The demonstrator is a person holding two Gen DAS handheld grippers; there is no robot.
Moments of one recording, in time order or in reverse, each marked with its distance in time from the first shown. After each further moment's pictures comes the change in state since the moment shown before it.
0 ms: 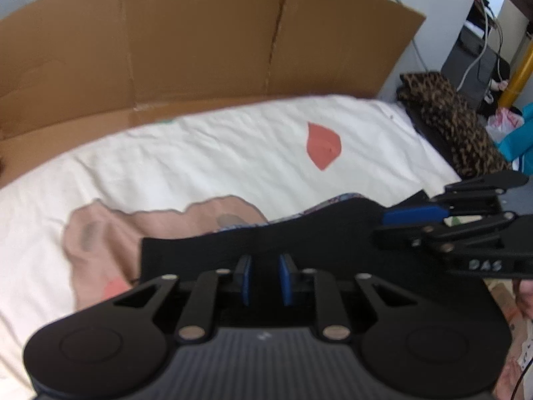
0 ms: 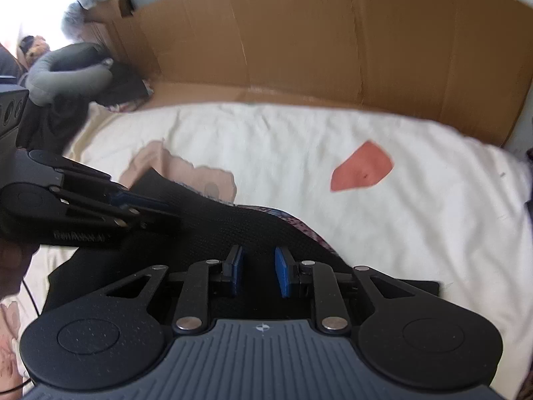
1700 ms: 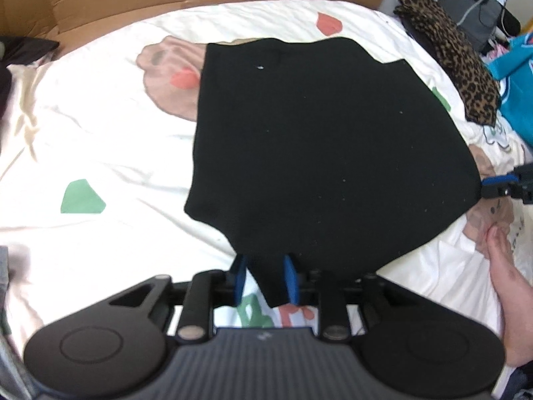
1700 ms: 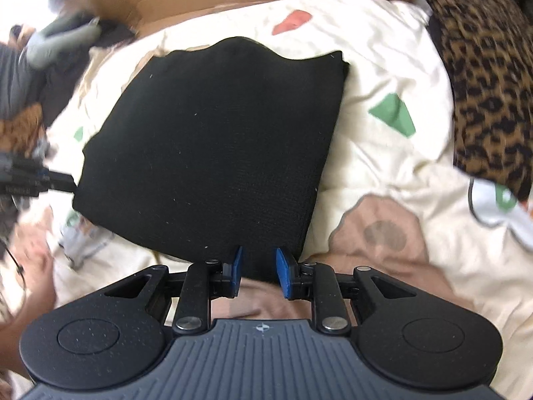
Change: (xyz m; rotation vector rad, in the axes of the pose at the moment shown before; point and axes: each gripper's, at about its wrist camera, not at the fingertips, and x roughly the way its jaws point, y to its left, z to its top) left arm -0.100 0.014 -0.133 -0.058 0.275 0.046; right arm -0.124 -0.009 -0.154 0.254 0.249 -0.009
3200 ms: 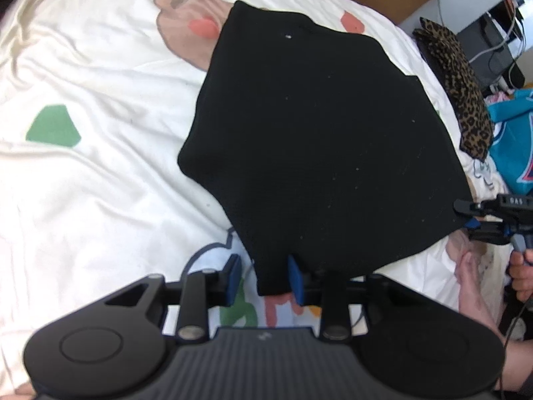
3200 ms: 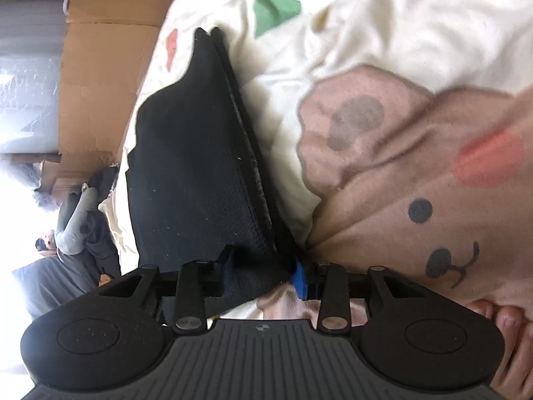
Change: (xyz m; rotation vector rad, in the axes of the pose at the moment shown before) left arm 0.024 0.061 -0.013 -0.207 0.031 -0.182; right arm 0.052 -0.071 -0.039 0.728 -0.076 0.350
